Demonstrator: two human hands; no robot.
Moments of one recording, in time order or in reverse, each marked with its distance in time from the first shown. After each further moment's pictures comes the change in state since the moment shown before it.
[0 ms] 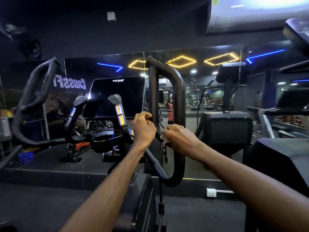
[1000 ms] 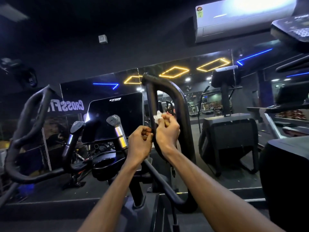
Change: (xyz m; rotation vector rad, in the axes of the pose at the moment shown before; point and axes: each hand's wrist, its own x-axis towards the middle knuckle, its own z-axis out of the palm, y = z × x) left_hand 0.042 -0.022 -0.015 -0.119 -0.208 0.103; right_hand 0.103 -0.040 -0.004 1.221 0.868 0.851
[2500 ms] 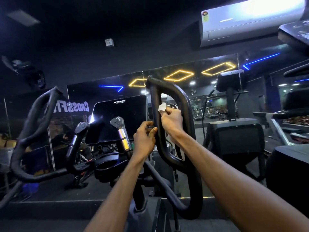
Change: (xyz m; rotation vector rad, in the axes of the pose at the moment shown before) left_hand 0.016 0.011 0.007 -0.272 -0.027 -0.120; right_hand 0.044 -0.019 0.008 -0.128 -0.215 -0.002
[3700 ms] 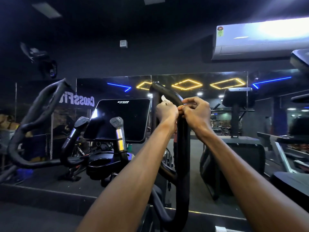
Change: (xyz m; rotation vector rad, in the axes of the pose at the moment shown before) left_hand 0.053 0.112 0.083 -0.349 0.269 -0.305; right_hand 0.031 -0.041 -0.089 -0.043 -0.028 -0.242
